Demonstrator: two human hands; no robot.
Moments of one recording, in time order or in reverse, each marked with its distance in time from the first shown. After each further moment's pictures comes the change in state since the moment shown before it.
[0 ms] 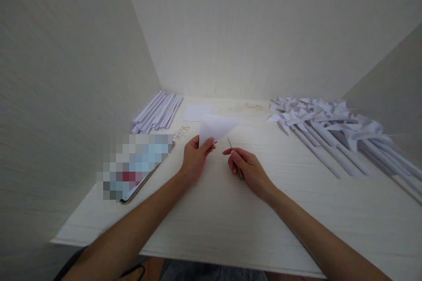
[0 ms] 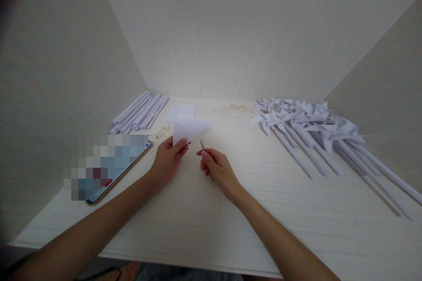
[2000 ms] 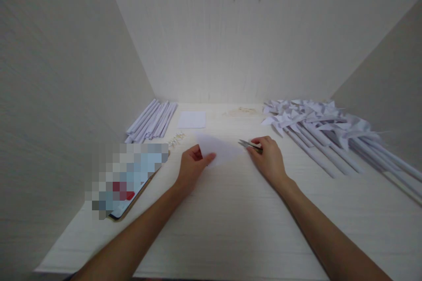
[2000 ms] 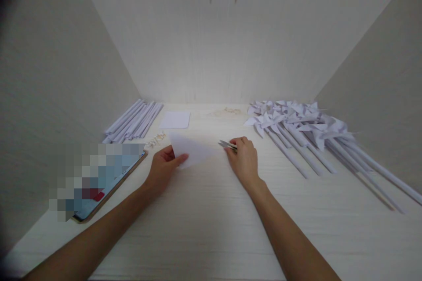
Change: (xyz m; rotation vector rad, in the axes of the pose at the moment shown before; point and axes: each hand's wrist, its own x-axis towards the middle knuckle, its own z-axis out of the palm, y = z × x) left_hand -0.004 0.003 -0.005 0.242 -0.122 -0.009; right_hand 0.024 0.007 -0.071 -1.135 0.538 -0.335
